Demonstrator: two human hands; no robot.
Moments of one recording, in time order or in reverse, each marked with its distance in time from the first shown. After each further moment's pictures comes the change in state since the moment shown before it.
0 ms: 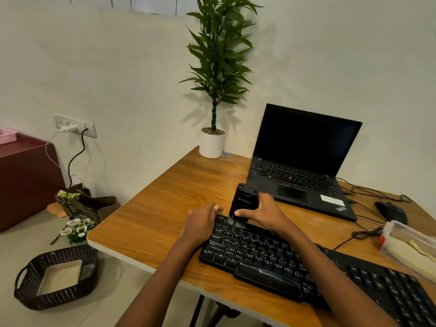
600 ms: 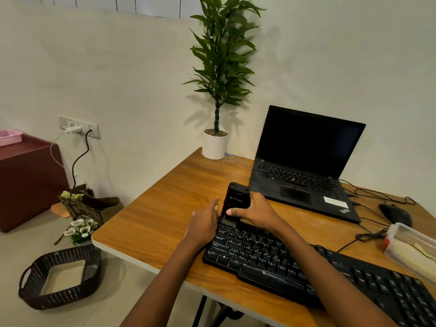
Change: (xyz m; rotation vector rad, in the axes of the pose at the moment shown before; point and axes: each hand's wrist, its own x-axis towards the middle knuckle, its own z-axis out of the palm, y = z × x) left_hand -0.003 0.003 -0.003 -0.016 -0.026 -0.021; right_hand 0.013 -0.008 0.015 0.056 -0.061 -0.024
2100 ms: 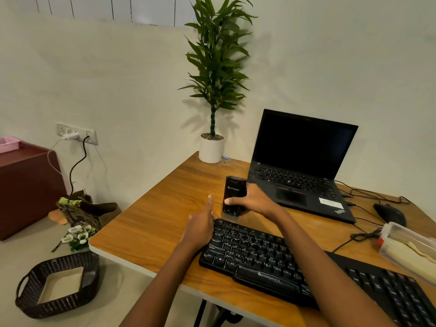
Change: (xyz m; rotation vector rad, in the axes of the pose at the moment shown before) left_hand -0.003 0.005 -0.005 0.046 -0.029 -0.008; right_hand 0.019 -0.014 -0.019 0.081 -0.126 0.126
